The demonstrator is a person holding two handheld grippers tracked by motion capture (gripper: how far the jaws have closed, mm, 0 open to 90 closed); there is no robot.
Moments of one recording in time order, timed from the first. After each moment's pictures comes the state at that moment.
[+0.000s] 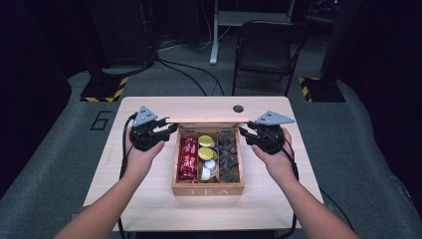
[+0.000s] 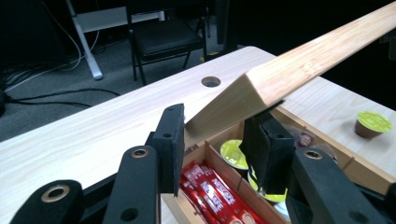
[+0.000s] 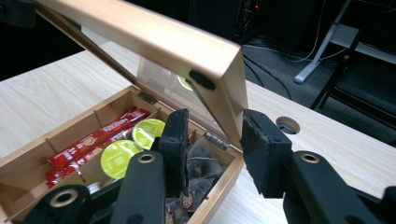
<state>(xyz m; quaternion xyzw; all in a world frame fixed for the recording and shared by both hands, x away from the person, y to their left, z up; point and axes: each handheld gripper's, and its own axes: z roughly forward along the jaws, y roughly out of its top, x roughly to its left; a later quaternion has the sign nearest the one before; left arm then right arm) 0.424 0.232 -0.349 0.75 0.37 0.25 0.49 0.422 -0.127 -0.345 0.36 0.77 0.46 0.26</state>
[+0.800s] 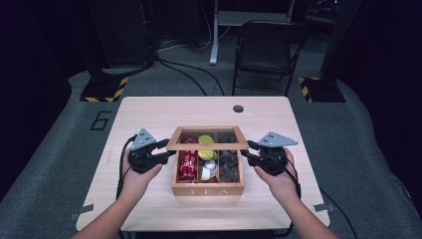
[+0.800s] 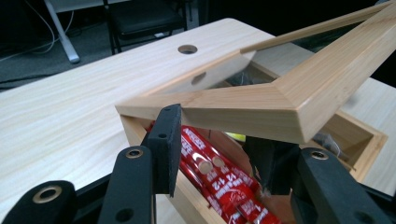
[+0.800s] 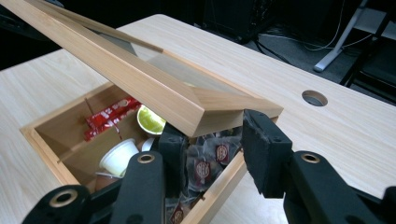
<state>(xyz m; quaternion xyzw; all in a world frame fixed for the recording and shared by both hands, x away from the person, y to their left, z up) 0.387 0.240 -0.391 0.77 0.36 0.20 0.48 0.381 -0.134 -0.377 0.35 0.78 0.46 0.24</state>
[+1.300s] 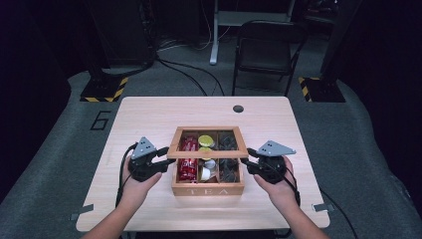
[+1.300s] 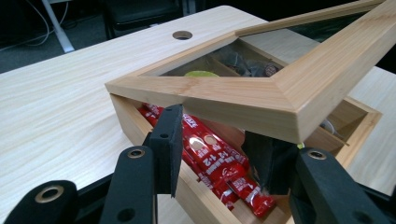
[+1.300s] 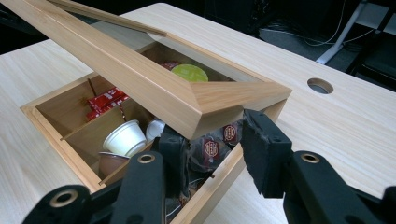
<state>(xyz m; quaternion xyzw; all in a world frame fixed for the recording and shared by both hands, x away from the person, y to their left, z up) 0.374 0.241 -0.404 0.78 0.36 0.20 0.48 0.370 -0.134 -0.393 0.35 0.79 0.45 0.23</state>
